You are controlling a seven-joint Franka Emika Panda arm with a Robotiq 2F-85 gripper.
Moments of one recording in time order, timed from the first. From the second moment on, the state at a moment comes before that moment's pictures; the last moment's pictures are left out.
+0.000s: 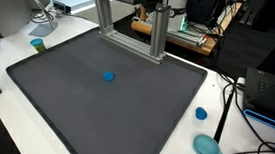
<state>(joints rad) -0.04 -0.67 0.05 -2.64 -0.06 2.09 0.11</state>
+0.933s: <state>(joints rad) -0.05 -0.73 0.04 -2.75 -0.06 2.19 0.17</state>
